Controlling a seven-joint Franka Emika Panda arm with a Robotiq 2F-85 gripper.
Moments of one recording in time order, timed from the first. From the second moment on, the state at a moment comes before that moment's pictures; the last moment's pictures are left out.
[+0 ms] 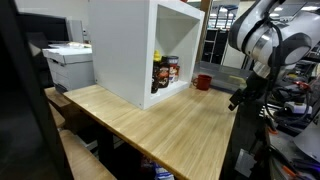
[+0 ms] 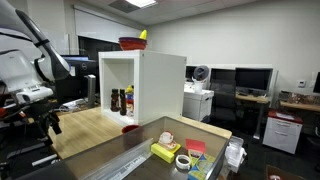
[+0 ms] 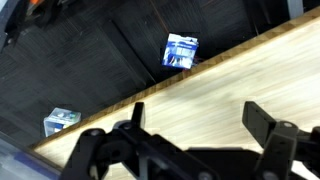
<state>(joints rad) 2.29 0.14 -1.79 -2.77 2.60 3.45 -1.53</state>
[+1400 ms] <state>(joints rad) 2.29 0.12 -1.81 -2.77 2.57 3.45 -1.53</state>
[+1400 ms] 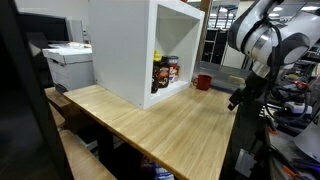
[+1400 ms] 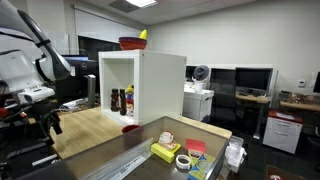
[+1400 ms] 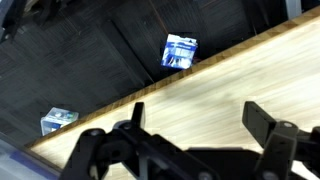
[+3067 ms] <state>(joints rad) 1.98 0.12 -1.78 -2.77 2.60 3.45 -2.17</state>
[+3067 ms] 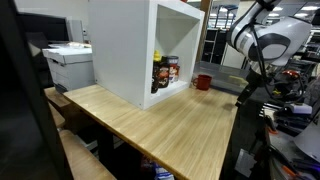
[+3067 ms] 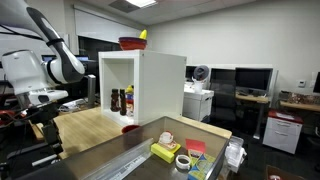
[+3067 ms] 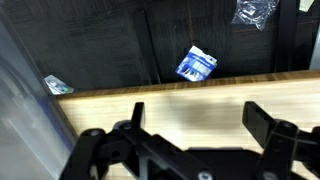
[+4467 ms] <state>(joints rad) 1.90 0.13 -1.71 -2.77 2.60 3.45 -2.20</state>
